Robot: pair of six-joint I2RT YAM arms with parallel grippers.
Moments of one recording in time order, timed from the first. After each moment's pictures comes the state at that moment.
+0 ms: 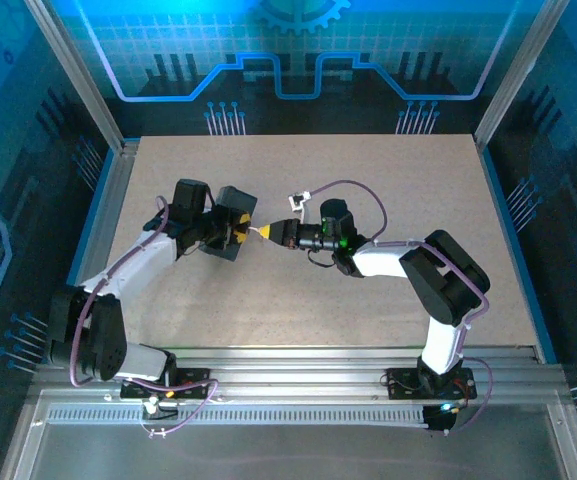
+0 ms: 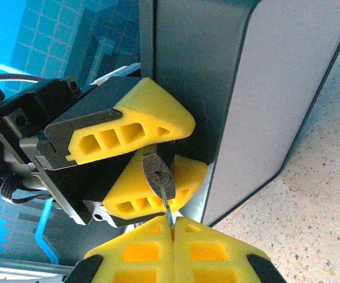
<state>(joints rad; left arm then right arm) -0.21 1.40 0.93 -0.33 0.48 -1.59 0.64 1.83 0.91 0.73 -0.66 0.97</state>
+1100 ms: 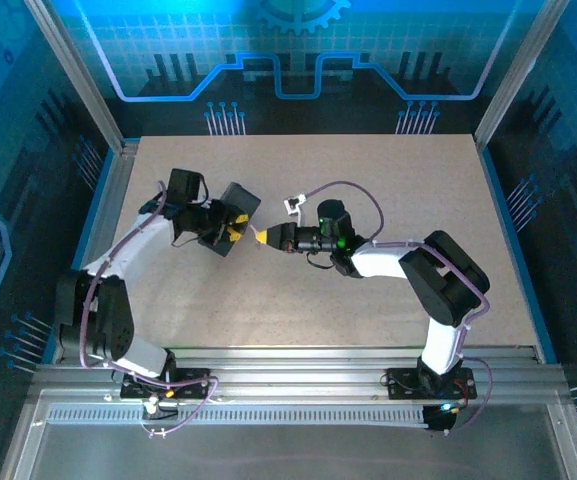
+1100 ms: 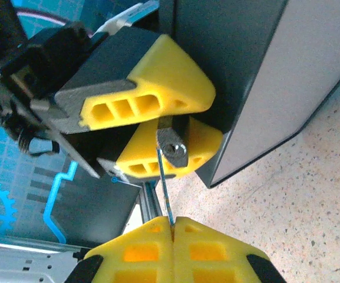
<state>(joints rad) -0.12 1.52 1.09 -0.55 0.63 -1.26 0.65 1.83 0.91 0.70 -0.72 0.95</state>
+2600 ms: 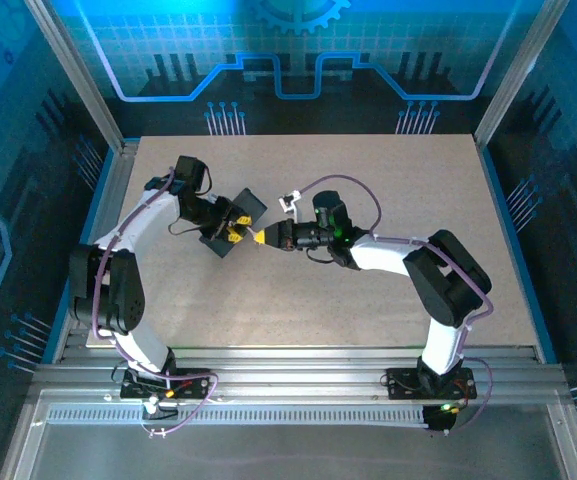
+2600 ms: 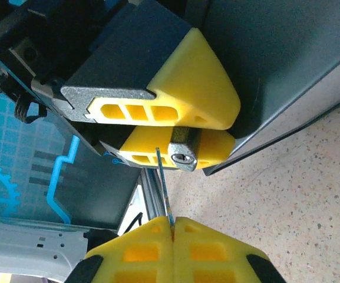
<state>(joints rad) -0.11 1.67 1.29 -0.85 0.71 -1.05 0.64 1.82 1.00 0.51 -0.79 0.90</state>
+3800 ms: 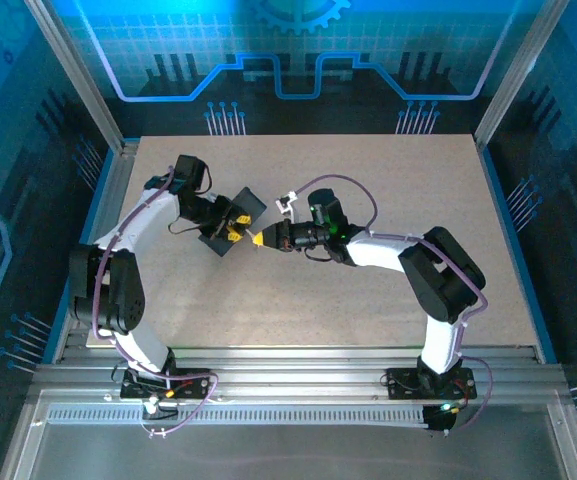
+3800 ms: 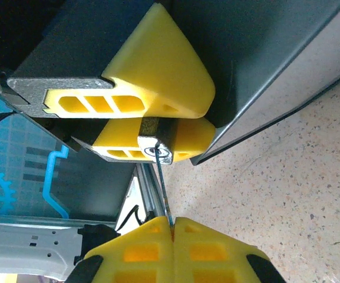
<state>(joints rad) -0.12 1.67 1.30 -0.85 0.70 -1.05 0.64 1.86 1.05 0.42 -0.82 0.88</state>
